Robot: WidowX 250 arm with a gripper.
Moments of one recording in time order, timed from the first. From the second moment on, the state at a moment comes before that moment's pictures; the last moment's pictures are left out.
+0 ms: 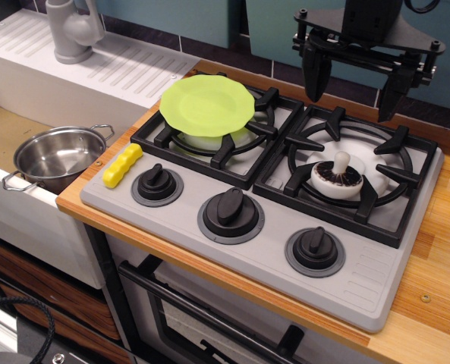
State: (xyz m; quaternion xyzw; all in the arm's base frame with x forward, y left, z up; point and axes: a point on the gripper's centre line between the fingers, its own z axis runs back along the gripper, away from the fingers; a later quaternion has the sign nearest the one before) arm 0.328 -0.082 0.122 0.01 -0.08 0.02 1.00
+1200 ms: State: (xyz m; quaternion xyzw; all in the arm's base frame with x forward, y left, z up) arm 0.328 -0.084 0.059 -0.02 -0.10 0.03 0.99
